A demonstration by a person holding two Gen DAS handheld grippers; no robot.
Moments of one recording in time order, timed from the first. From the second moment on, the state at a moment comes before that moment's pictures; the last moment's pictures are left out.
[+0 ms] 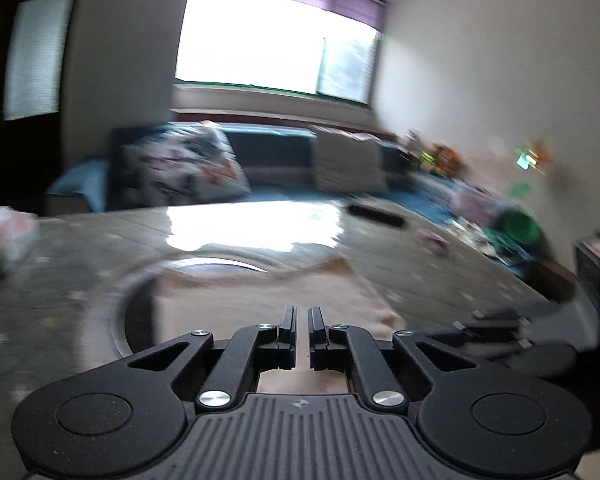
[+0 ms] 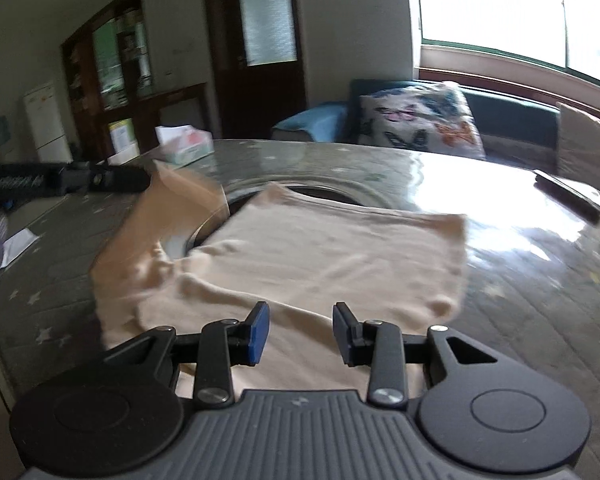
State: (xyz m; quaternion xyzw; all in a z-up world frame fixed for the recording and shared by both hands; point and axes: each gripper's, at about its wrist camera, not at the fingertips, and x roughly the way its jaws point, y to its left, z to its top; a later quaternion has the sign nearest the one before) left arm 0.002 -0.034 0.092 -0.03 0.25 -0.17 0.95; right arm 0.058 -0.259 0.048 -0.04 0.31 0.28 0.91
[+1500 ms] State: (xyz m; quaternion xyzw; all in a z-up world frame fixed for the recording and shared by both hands) left arm -0.029 0.041 0.012 0.03 0.34 -0.03 0.94; right arm 0.059 -0.187 0.091 -0.07 0.28 0.36 0.89
